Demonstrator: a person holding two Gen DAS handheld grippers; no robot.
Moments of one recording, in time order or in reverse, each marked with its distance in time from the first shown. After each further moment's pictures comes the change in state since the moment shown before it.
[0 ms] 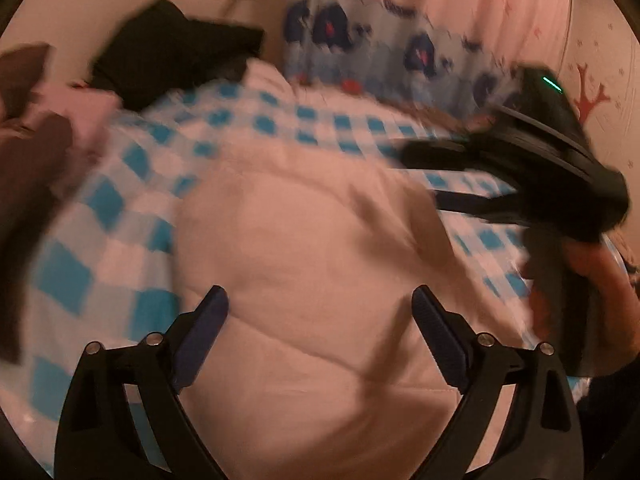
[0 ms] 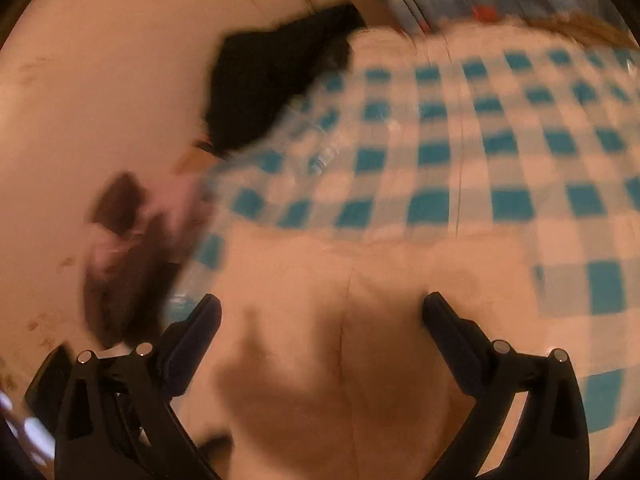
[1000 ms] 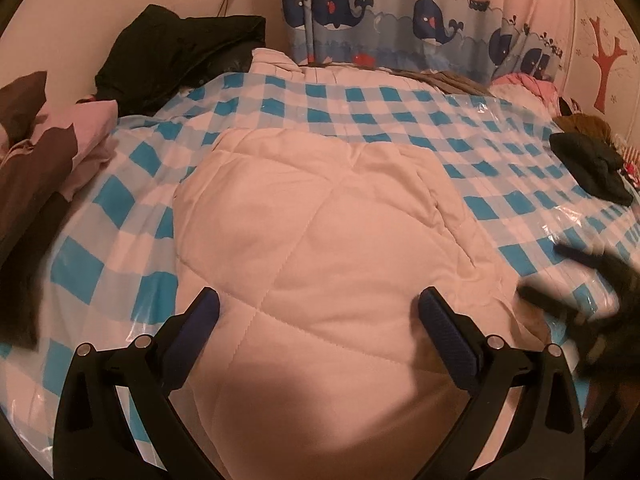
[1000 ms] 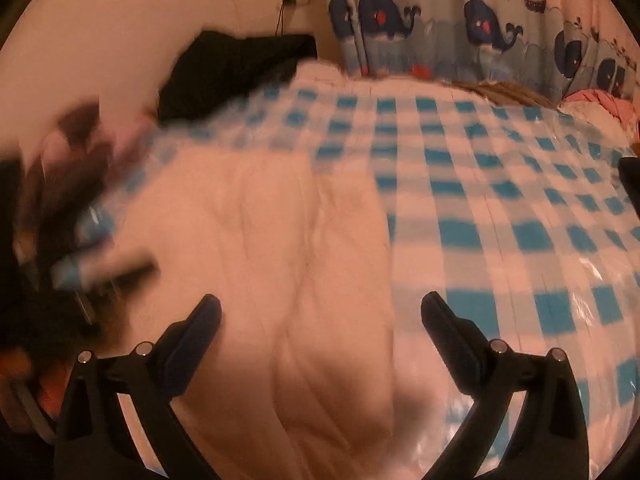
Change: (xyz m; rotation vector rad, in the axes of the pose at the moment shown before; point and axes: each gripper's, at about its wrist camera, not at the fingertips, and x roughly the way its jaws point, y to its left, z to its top) left arm -0.004 -0.036 -0.011 0.062 0.048 0.142; right arm -0.079 -0.019 -0.141 -0.232 -0.105 -0.371
